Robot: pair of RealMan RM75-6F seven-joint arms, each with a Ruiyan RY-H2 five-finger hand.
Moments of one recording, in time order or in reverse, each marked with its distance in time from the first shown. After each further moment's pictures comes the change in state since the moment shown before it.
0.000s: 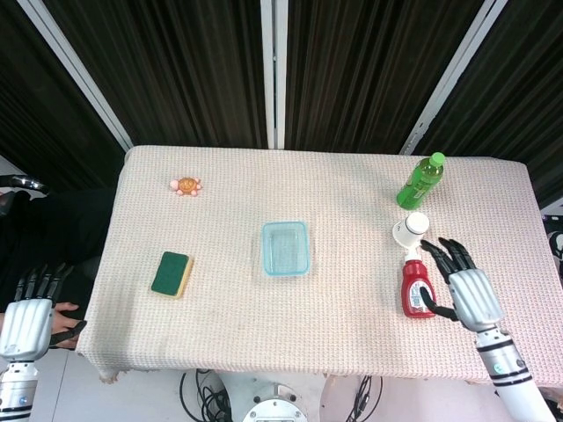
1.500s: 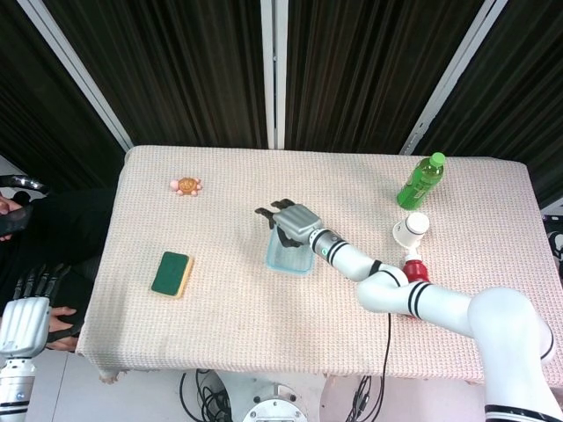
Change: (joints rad) left arm -0.015 -0.019 -0.004 0.080 -0.026 -0.043 -0.080; right arm 0.956 -0.436 0.120 0.551 0.652 -0.932 -0.136
